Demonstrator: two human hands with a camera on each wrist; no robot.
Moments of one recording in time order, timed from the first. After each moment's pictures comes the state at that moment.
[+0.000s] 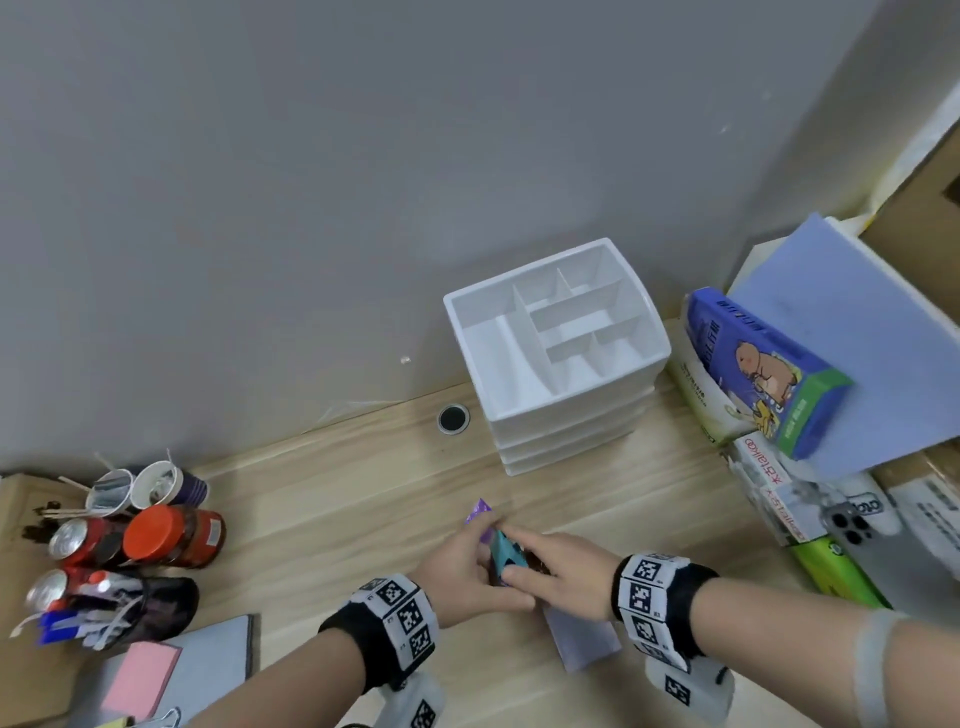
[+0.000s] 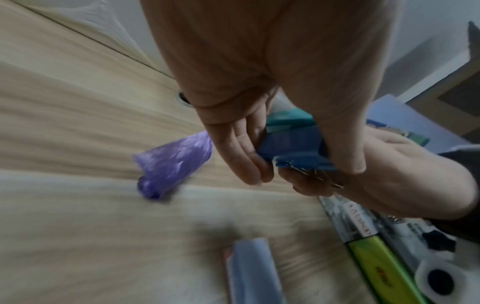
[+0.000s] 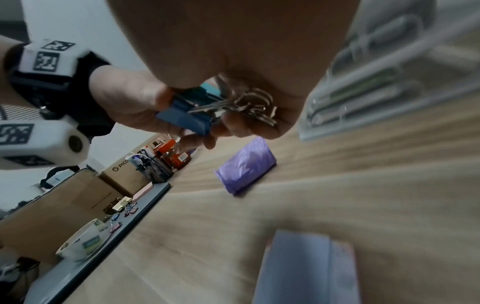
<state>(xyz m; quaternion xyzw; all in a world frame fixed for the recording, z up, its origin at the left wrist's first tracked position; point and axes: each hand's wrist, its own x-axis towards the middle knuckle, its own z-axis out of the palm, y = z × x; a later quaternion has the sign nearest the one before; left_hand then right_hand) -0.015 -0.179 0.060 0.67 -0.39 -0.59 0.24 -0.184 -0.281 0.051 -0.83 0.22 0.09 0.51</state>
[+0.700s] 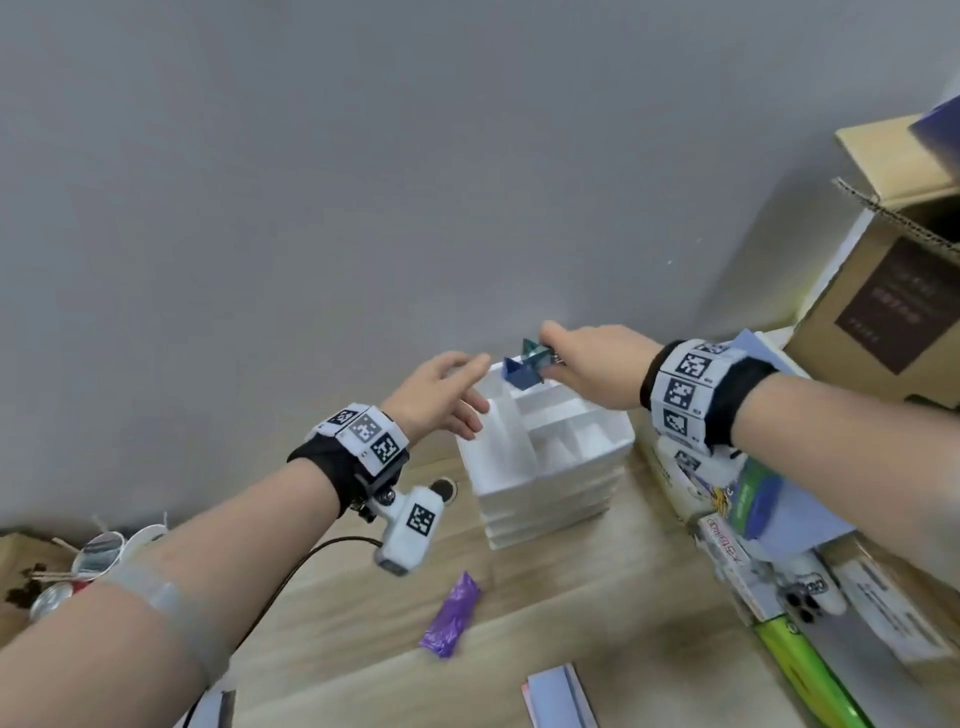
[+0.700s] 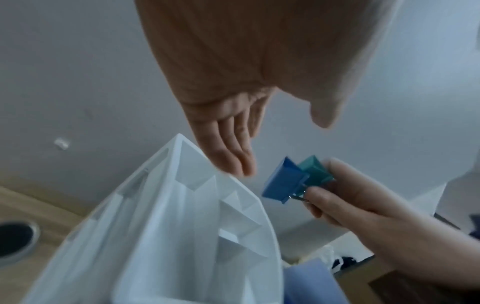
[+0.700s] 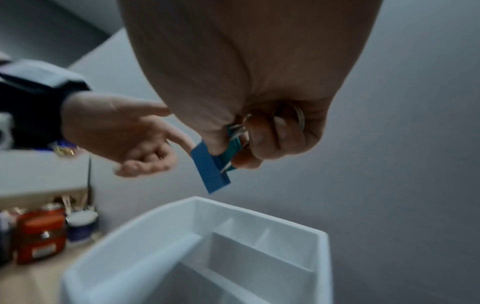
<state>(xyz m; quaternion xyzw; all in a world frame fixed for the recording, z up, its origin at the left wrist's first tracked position) 0.040 -0.343 0.262 0.68 -0.38 -0.46 0.42 -0.149 -0.472 0.286 -0.95 0.28 0.02 0.10</state>
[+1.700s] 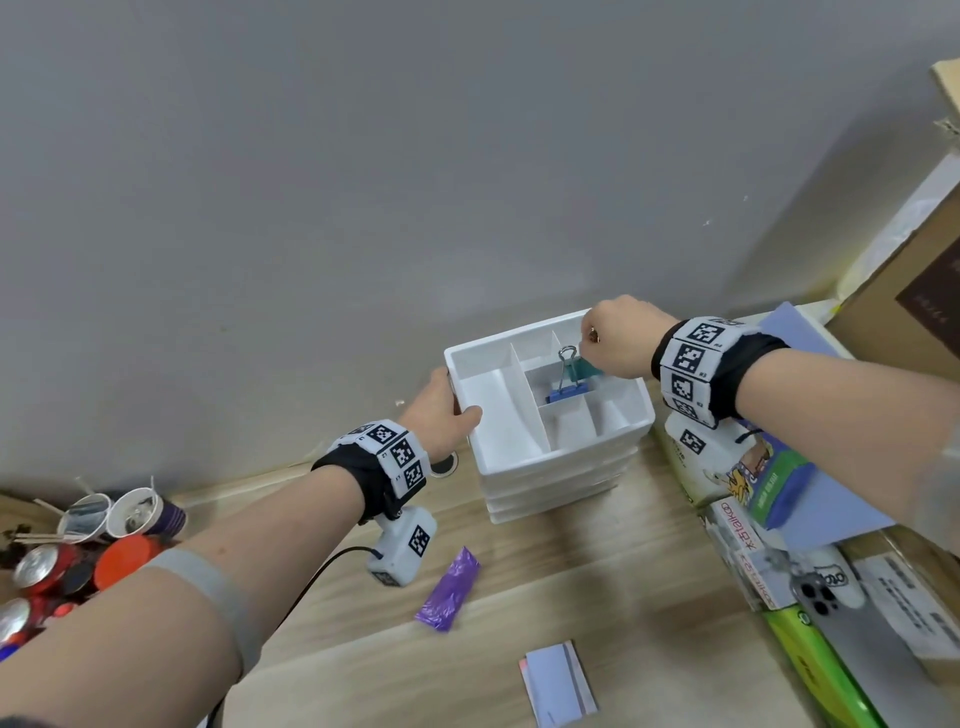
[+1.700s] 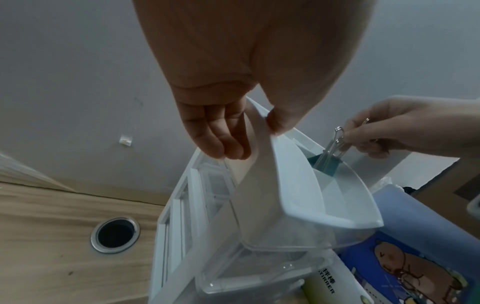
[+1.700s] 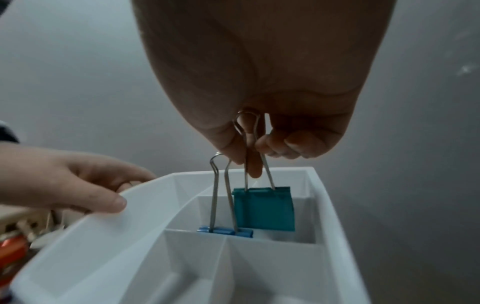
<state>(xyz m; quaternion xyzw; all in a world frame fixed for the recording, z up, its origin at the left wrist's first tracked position) 0.055 -0.342 0.177 0.80 -0.44 -0.33 0.23 -0.133 -0.513 0.238 -0.89 0.42 0.07 0.15</state>
